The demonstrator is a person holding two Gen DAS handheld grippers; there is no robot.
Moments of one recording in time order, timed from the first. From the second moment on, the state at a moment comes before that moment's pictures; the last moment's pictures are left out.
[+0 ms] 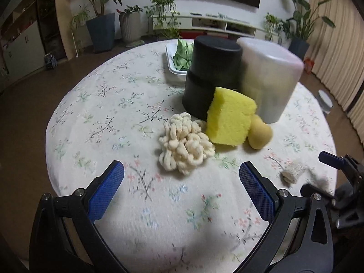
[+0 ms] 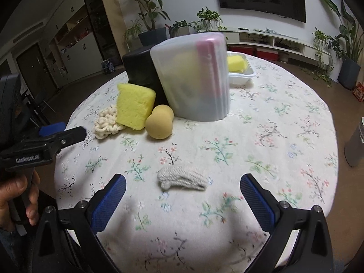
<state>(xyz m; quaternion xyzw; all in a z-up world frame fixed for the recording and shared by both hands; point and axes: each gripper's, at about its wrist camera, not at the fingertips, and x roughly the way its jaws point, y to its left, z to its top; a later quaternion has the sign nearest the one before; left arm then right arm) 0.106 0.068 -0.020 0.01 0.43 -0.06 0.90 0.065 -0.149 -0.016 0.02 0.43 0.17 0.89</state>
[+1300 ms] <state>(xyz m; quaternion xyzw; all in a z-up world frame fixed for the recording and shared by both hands) 0.116 0.091 -0.041 -0.05 0.41 -0.06 0.91 0.057 -0.152 -0.030 -0.04 0.39 0.15 0.91</state>
